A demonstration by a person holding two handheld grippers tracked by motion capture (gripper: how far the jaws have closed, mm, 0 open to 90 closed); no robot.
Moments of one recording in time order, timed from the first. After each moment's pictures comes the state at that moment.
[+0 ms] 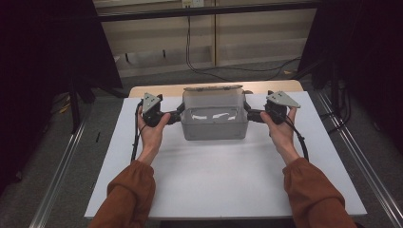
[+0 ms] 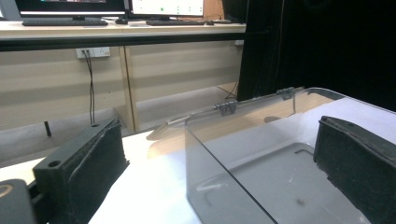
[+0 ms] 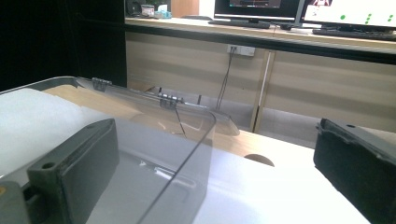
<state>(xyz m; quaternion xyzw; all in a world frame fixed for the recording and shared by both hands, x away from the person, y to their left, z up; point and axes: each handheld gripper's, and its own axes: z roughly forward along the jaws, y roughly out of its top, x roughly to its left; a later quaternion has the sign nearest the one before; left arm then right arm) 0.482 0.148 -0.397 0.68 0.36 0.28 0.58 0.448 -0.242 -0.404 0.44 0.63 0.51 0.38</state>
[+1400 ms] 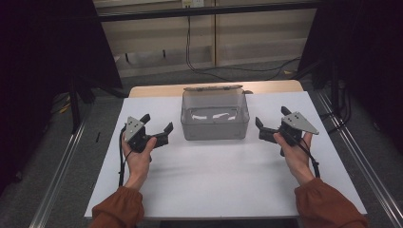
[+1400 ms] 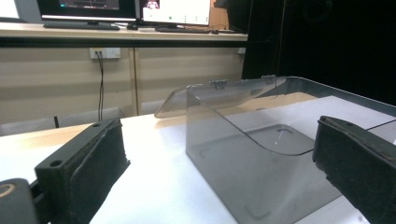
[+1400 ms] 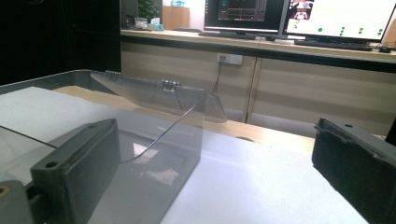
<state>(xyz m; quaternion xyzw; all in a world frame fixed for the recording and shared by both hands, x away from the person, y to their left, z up) 0.411 0.188 -0.411 0.66 0.38 0.29 0.59 0.377 -0.259 -0.413 0.44 0.61 0.52 0.41</state>
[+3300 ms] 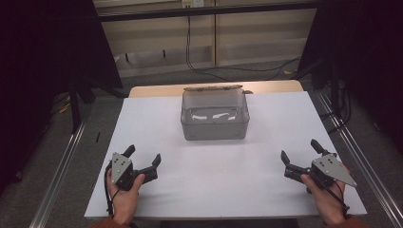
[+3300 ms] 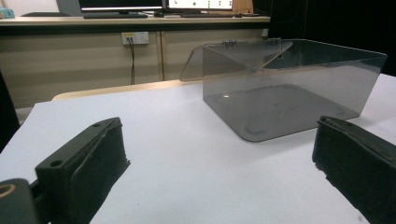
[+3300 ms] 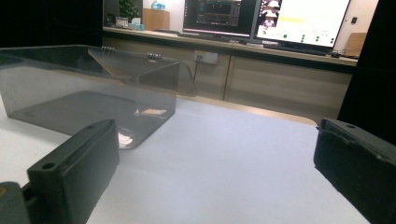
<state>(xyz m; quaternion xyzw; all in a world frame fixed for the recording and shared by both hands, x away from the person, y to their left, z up) 0.316 0.218 -0.431 0.66 0.40 0.32 0.55 0.259 -0.299 -0.438 0.45 0.59 0.49 0.45</state>
